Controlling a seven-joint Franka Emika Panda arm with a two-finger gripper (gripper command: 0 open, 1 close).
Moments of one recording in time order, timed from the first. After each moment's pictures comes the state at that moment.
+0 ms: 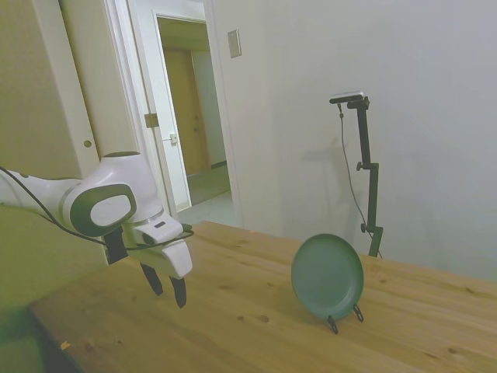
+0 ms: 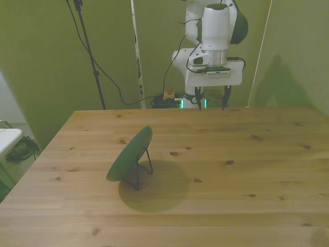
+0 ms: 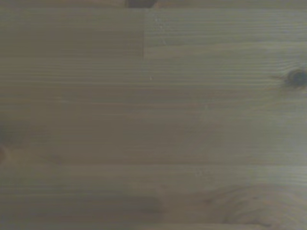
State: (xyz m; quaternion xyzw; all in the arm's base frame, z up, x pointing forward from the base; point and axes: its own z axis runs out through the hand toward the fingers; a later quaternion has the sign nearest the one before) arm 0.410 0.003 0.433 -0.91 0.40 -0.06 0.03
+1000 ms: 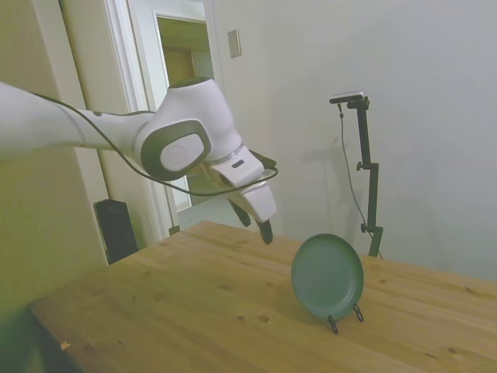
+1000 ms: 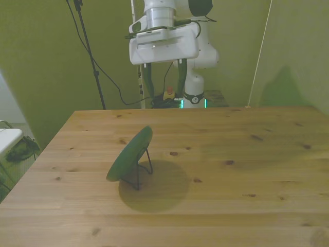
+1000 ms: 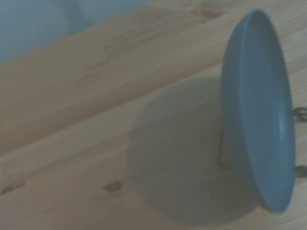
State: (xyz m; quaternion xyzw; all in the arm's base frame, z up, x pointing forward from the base) arm 0.512 -0.186 0.565 -0.79 0.57 -0.17 0.12
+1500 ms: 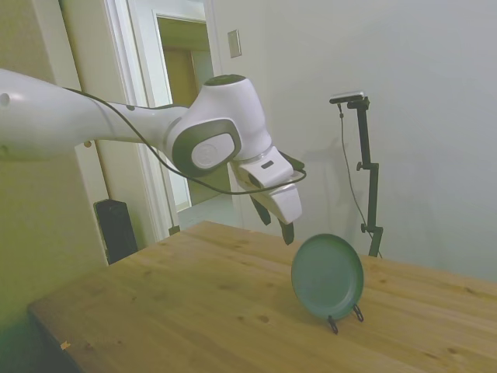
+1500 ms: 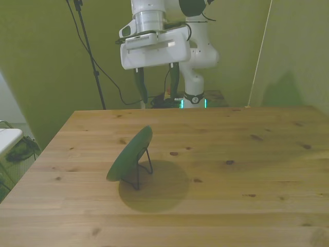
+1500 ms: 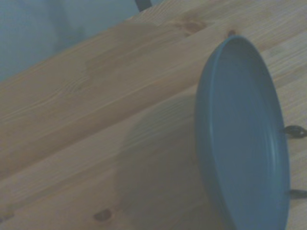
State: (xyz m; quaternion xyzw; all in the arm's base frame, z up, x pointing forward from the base) arm 0.536 -0.214 0.557 -0.79 0.58 -0.15 0.14
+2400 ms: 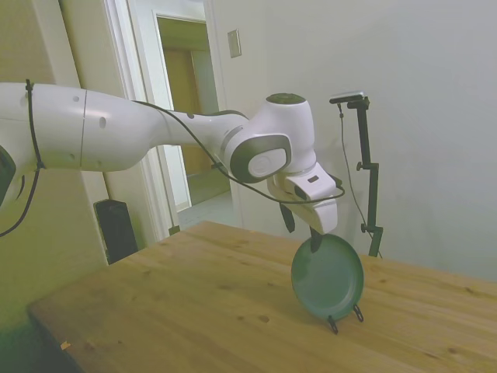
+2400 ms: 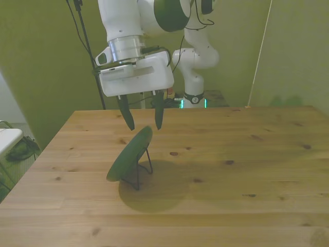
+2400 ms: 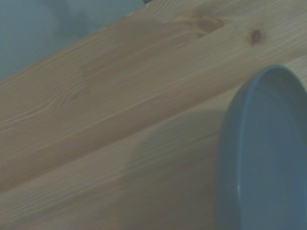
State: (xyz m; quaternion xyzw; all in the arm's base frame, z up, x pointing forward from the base) arm 0.607 -0.242 0.514 -0.81 0.56 -0.10 0.16
